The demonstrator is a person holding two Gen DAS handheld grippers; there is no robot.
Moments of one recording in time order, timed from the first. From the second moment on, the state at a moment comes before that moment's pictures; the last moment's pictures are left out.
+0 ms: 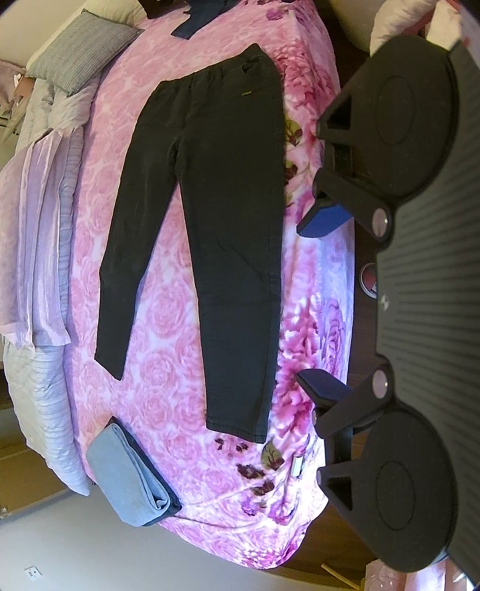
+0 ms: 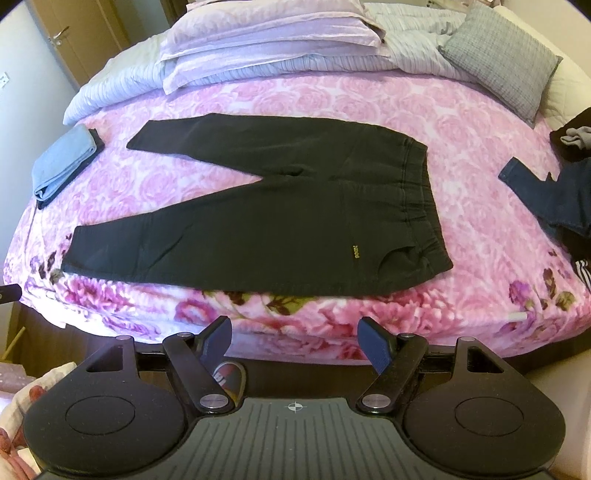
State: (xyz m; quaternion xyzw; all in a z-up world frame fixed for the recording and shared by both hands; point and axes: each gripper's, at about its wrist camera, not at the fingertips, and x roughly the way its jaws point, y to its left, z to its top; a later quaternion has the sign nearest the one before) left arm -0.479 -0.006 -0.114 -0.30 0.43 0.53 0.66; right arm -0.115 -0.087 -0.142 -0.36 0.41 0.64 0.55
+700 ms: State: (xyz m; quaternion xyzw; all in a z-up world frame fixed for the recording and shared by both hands) left arm -0.481 0.001 -0.118 -0.30 0.43 0.53 0.67; right arm -0.124 -0.082 -0.141 -0.36 0.41 0.63 0.55
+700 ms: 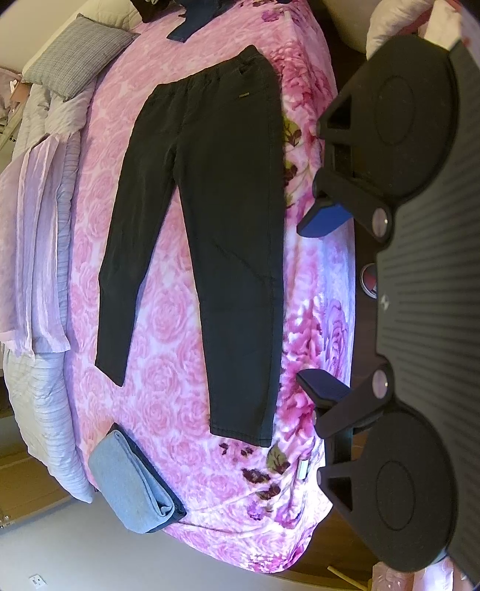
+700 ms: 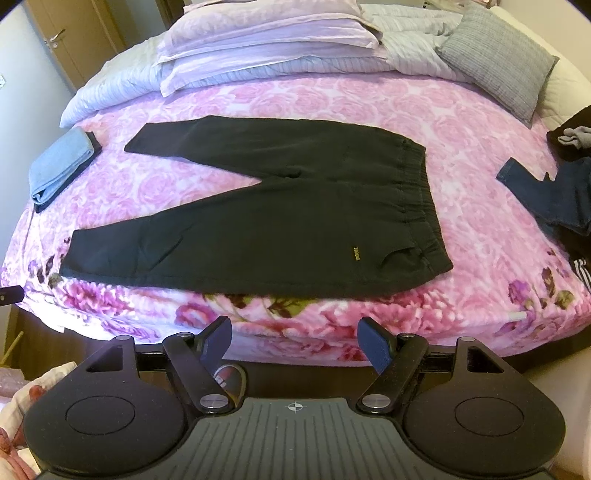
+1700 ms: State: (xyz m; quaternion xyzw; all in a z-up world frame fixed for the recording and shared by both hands) left arm -0.518 0.120 -0.128 -0.27 0.44 0.45 0.72; right arm -0.160 -0.045 -0.138 -0.28 0.45 0.56 0.64
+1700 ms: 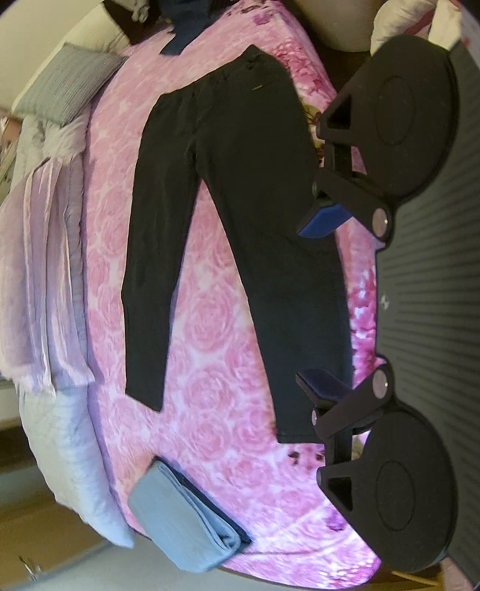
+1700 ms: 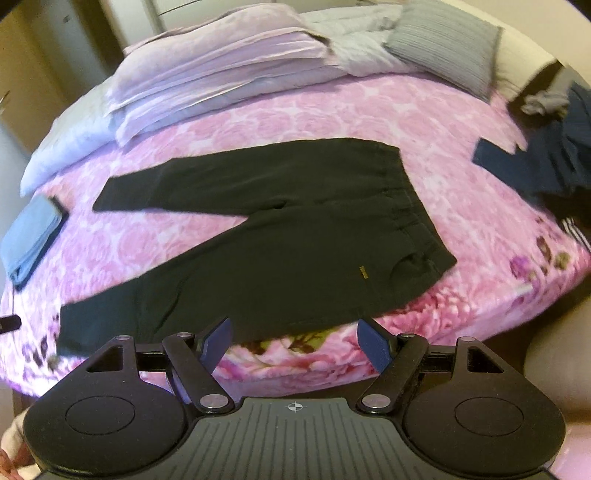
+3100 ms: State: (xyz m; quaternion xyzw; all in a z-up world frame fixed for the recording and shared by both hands) left arm -0.290 0.388 -0.291 -0.18 0.47 0.35 0.79; right arm 0.043 0.302 -0.294 -0.37 0.39 0.66 0.53
